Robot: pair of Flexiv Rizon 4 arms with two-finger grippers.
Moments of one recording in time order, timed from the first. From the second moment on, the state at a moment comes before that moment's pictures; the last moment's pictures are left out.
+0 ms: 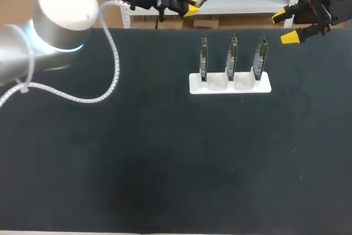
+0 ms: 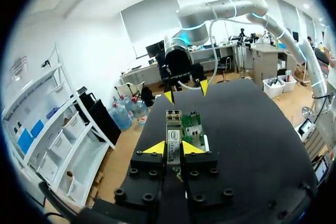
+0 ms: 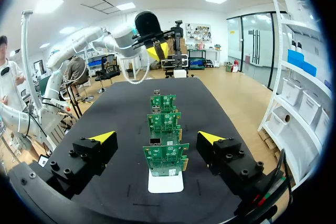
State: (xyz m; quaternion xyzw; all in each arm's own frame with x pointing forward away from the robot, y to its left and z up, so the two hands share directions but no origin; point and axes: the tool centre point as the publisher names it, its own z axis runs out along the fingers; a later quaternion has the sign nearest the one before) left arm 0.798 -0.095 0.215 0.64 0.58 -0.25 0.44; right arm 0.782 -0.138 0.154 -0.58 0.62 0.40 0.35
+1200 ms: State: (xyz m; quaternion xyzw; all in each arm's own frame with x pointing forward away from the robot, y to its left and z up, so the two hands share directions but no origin) left arm 0.770 -0.207 0.226 0.62 0.51 -0.40 0.45; right arm 0.782 -0.138 0.154 -0.58 0.62 0.40 0.35
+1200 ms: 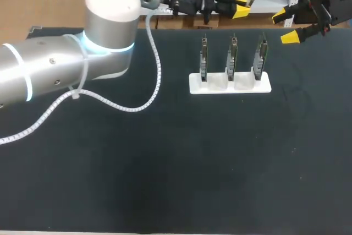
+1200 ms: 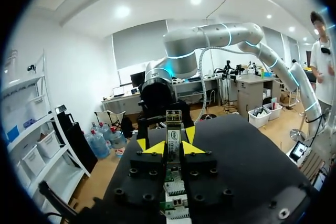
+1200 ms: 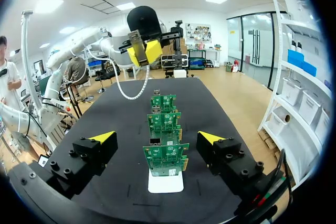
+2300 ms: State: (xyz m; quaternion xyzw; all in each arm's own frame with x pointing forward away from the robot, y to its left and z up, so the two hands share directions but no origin) left arm 0.769 -0.261 0.191 0.56 0.52 -0.48 0.43; right arm 0.782 -0.138 0.154 -0.58 0.62 0.40 0.35
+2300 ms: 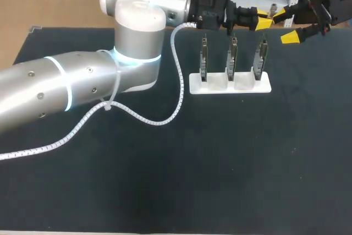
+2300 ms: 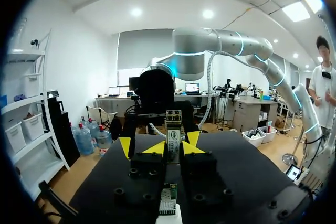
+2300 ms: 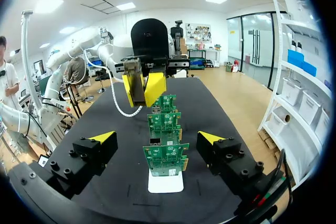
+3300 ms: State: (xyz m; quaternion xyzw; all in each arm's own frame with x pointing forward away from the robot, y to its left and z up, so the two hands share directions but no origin) left arm 0.774 -0.266 0.173 0.52 0.55 -0.48 0.44; right arm 0.782 -0.138 0.154 -0.58 0.62 0.40 0.35
